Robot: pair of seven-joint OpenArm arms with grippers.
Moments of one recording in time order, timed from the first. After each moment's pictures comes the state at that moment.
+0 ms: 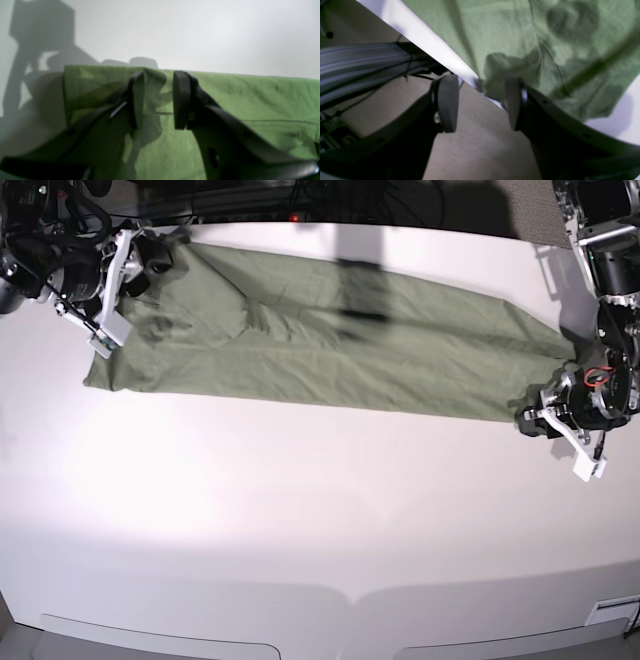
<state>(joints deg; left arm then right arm) -11.6 -18.1 -18.8 65.8 -35.2 -29.2 59.3 -26.6 34.7 18.1 116.5 57.0 34.8 -86.1</state>
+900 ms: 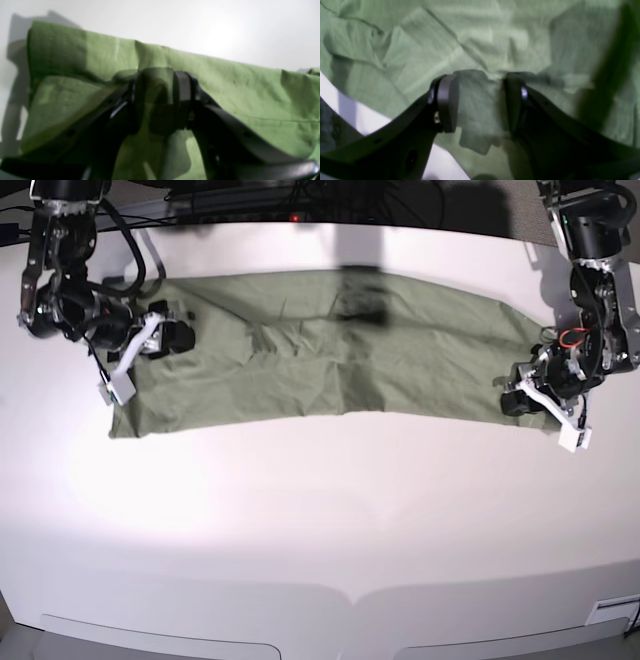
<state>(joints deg) -4.2 -12.8 -19.4 67.2 -28.5 -29.7 49.9 -9.9 21.4 18.0 83.5 40.2 35.6 -65.6</state>
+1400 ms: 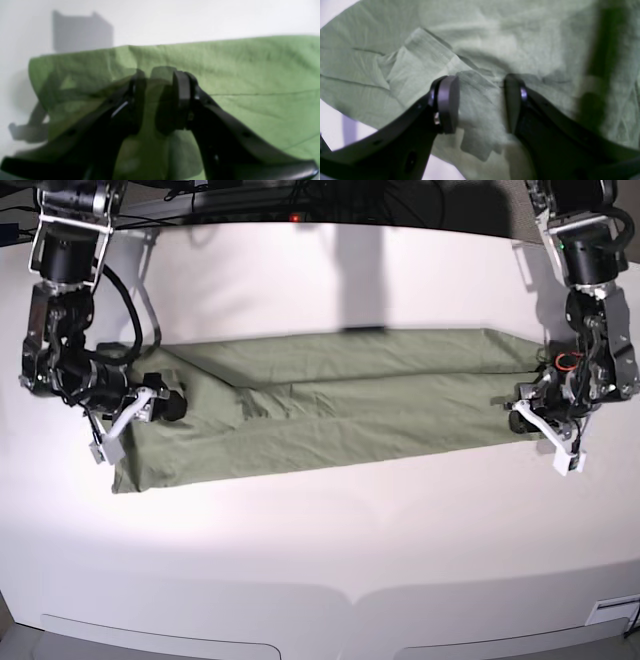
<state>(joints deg) -10.1 -12.0 -18.8 66.3 -15.8 -24.7 46.7 8.5 21.4 17.4 62.3 35.2 36.3 -59.8</state>
